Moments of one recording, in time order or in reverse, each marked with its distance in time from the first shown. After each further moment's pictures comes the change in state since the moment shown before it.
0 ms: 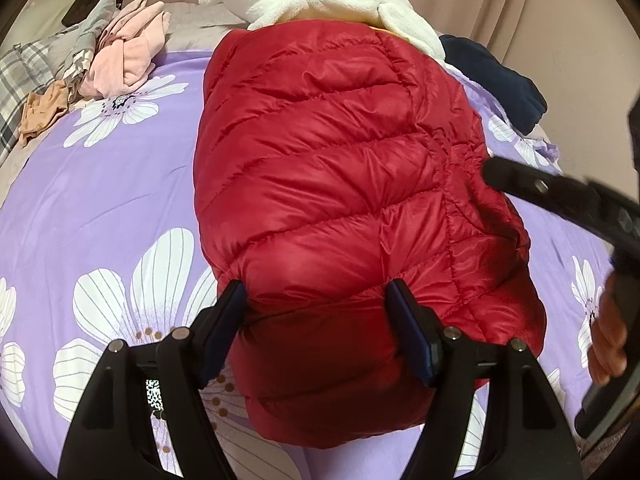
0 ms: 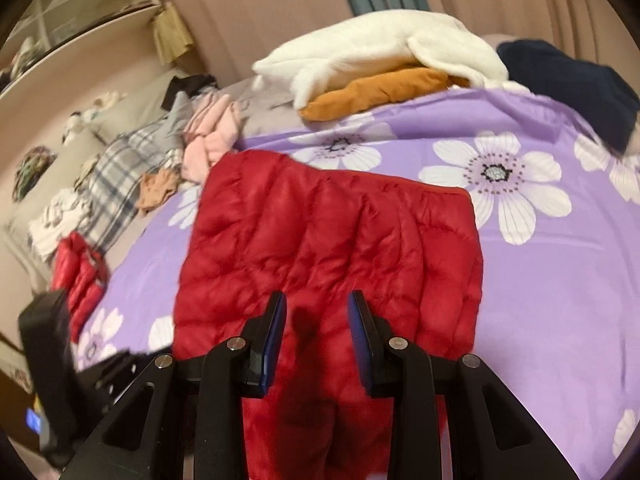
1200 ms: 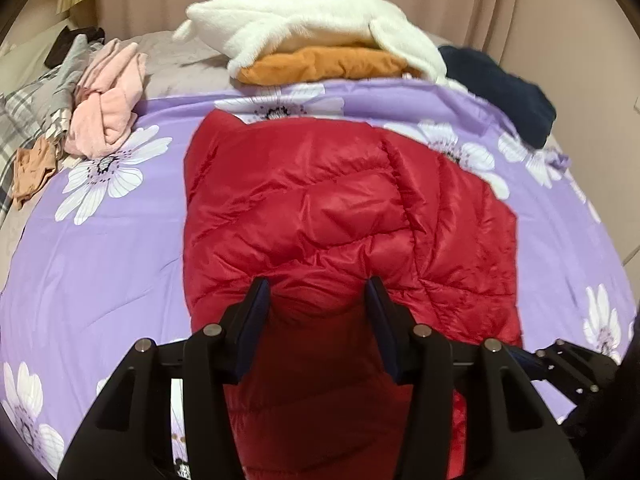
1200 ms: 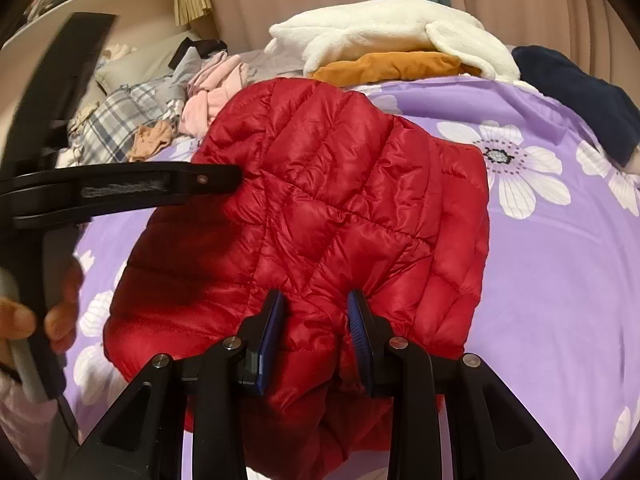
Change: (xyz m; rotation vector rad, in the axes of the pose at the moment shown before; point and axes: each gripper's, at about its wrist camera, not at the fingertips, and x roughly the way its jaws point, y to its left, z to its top) left arm 0.027 -0.006 0.080 0.099 -0.023 0.045; right arm 0.022 0.006 -0.041 -0.115 0.045 -0.072
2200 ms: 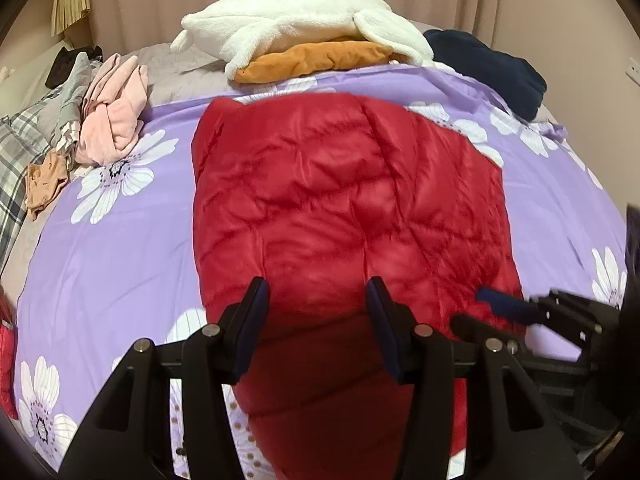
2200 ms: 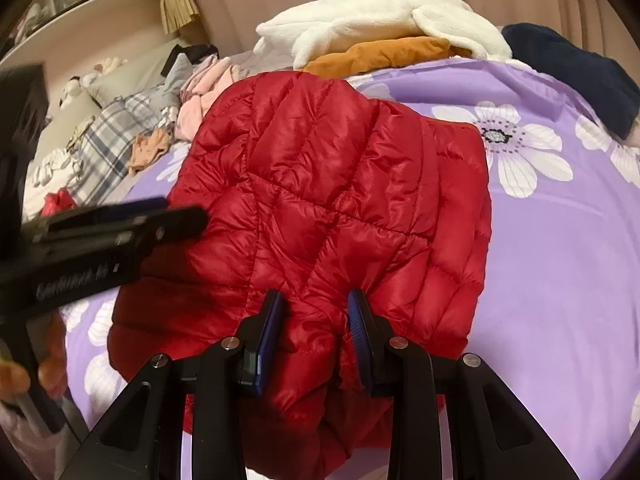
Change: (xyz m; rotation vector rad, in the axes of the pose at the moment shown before) left arm -0.026 -0.011 -0.034 0.072 -0.007 0.046; right arm 0.003 -0.010 -0.002 0.076 0.017 0.032
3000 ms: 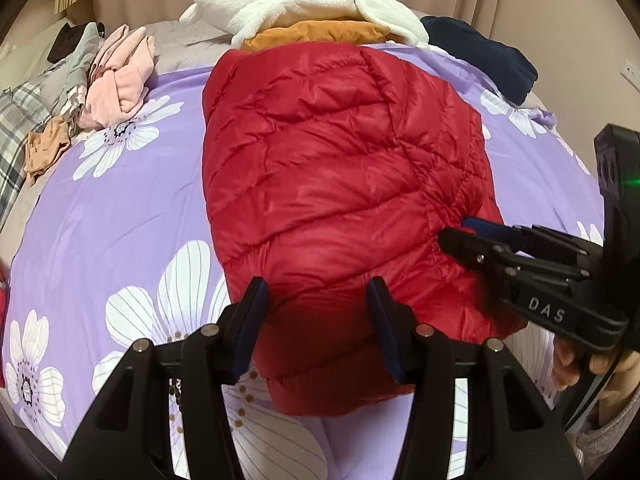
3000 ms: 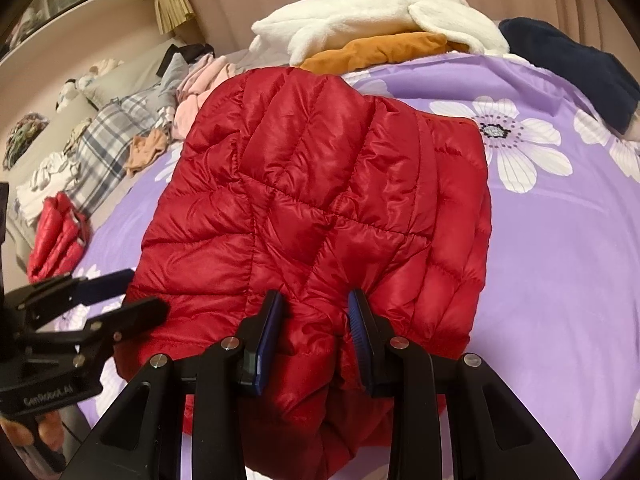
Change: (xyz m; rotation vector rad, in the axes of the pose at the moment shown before) left arm -0.019 0.007 -0.044 -0.044 0.054 -0.042; right arm 0.001 0.000 0.002 0.011 0.012 -0.002
